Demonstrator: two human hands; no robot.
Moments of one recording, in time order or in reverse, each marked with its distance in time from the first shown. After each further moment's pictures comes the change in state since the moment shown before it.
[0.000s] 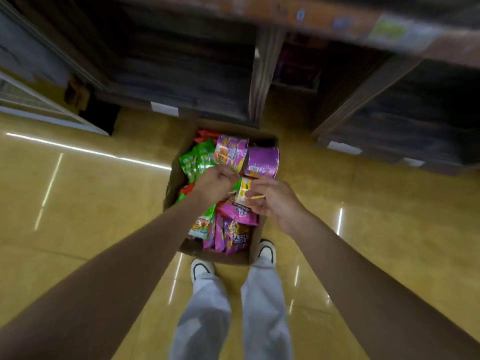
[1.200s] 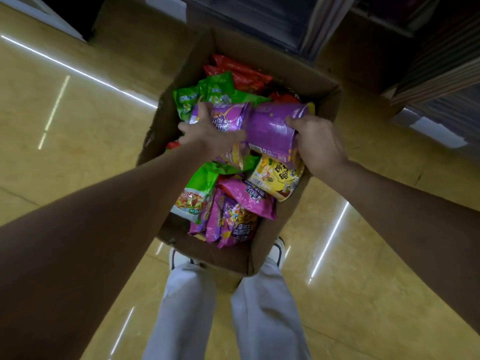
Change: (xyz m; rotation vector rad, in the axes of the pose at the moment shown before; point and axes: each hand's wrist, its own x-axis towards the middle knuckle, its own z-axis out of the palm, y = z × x) left_hand 0.190 -0.120 0.020 0.169 0.287 -0.246; right_hand 0.240 0.042 -0.025 -1.528 0.197 -0.774
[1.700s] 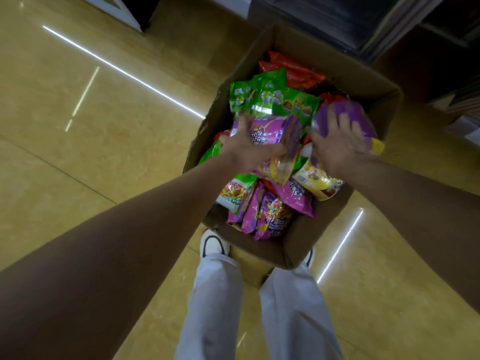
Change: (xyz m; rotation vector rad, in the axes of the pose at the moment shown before) left_hand -0.031 -0.062 -0.033 -0.196 -0.177 0.030; right_hand 0.003 -0.064 0.024 -0.593 -0.320 -0.055
